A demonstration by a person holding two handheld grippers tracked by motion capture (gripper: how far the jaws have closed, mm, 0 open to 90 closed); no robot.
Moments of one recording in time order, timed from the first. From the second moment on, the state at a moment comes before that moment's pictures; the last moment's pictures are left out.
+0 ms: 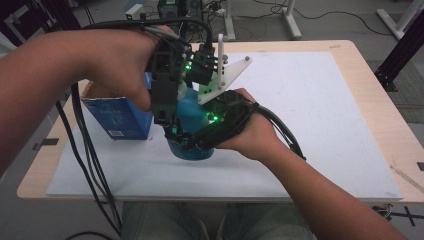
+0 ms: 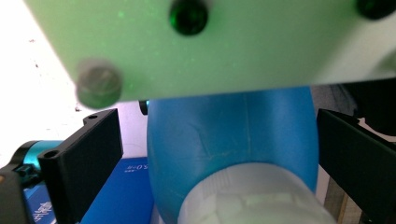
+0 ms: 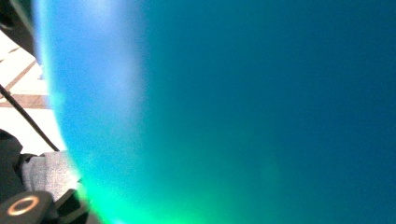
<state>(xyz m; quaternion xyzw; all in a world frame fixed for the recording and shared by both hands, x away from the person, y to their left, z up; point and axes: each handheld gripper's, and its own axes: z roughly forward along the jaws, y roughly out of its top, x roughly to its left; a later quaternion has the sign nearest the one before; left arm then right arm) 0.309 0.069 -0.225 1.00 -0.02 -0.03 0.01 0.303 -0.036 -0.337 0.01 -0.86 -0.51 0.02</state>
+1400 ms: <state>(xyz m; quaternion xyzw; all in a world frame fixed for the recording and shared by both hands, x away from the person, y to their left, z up) 0.307 0.066 -0.224 1.00 -0.01 -0.02 0.00 0.304 -0.034 -0.338 0.01 -0.86 -0.51 0.02</state>
